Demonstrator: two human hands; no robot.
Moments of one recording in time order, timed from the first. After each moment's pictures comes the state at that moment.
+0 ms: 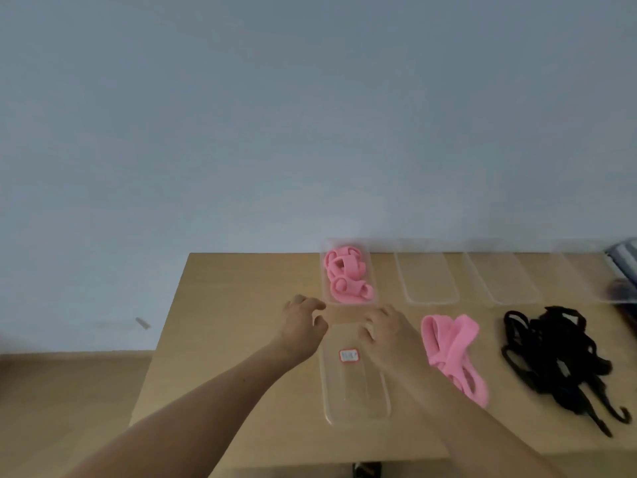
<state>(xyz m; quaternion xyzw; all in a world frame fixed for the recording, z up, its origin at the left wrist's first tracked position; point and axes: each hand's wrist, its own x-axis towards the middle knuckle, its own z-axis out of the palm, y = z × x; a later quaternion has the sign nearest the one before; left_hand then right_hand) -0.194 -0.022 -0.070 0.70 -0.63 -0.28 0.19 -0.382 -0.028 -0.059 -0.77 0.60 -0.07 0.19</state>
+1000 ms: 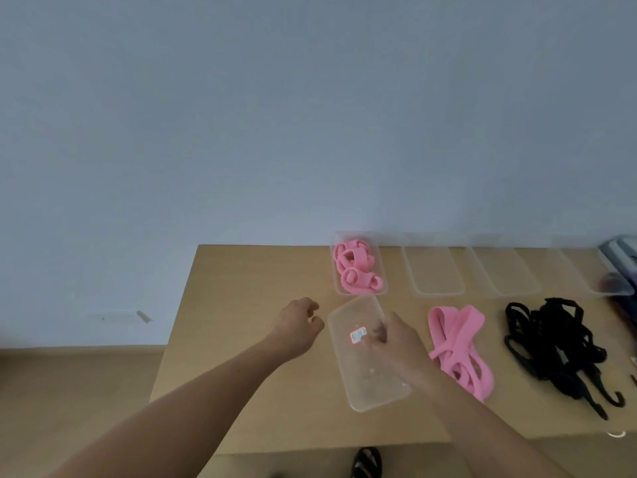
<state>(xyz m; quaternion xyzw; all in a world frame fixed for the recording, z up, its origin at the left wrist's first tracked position) -0.161 -0.004 -0.075 0.71 -0.58 -0.36 0.17 -0.374 -0.002 -0.082 -0.62 0.69 -0.13 0.36</state>
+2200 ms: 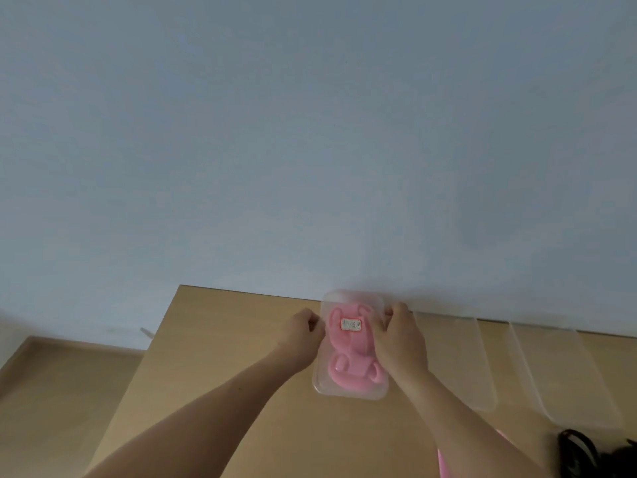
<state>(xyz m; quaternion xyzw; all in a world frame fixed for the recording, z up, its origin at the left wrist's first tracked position) -0.198 -0.143 -0.081 0.76 -0.43 -0.40 0.26 -0.372 -0.191 -0.095 -0.64 0.69 -0.18 0.29</state>
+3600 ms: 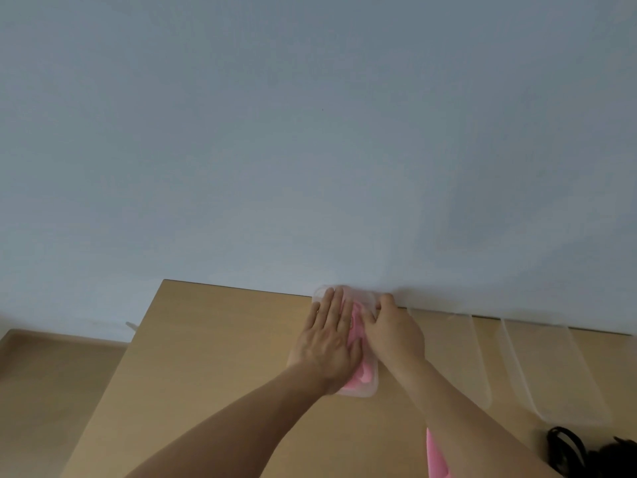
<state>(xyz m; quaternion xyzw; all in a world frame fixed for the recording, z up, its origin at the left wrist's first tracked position) -0.251 -0.145 -0.114 0.66 -0.75 -0.07 0.00 -0.376 -0.208 -0.095 -0.70 0.68 -0.08 0.22</state>
